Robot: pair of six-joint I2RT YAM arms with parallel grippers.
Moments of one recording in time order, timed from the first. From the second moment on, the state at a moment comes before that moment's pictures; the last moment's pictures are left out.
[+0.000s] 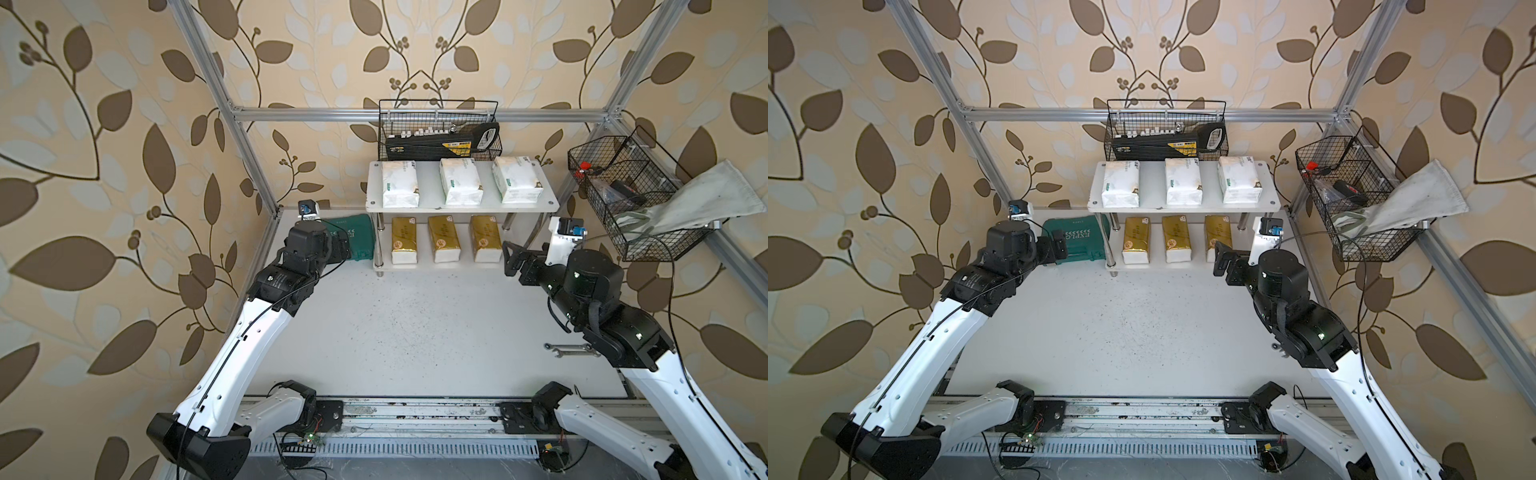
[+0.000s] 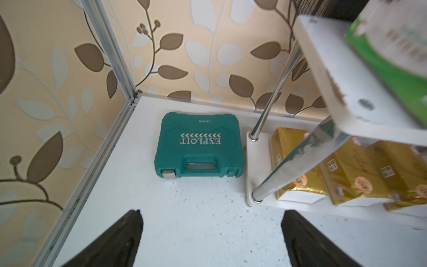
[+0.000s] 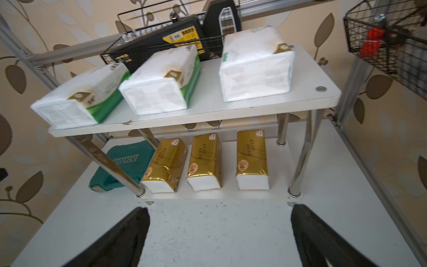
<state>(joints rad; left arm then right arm) -0.39 1.10 1.22 -0.66 -0.36 -0.31 0.49 0.81 1.16 -0.65 0.45 0.34</state>
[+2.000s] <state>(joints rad) 0.12 1.51 0.46 0.43 0.00 -0.09 0.07 1.53 0.29 0.84 0.31 0.04</state>
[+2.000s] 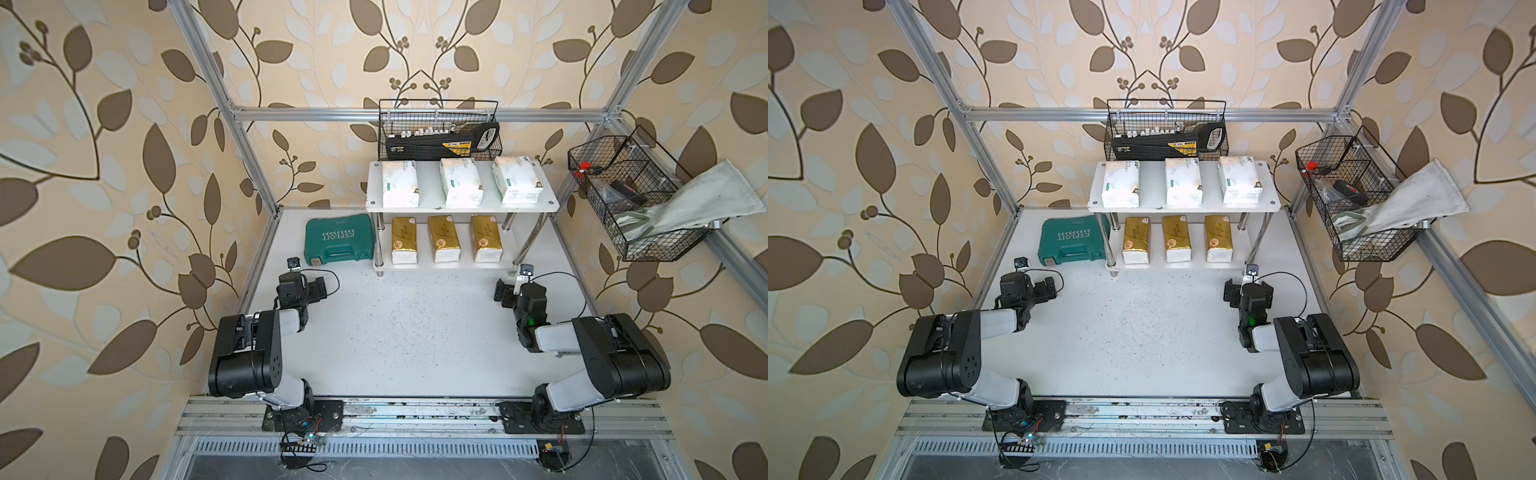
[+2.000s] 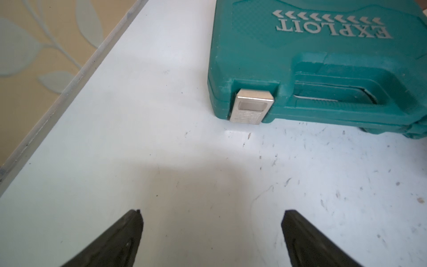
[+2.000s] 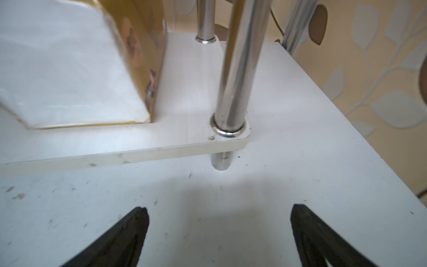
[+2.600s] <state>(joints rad) 0.11 1.52 0.39 0.61 0.08 -0.06 0.05 1.53 0.32 0.86 0.29 0.04</state>
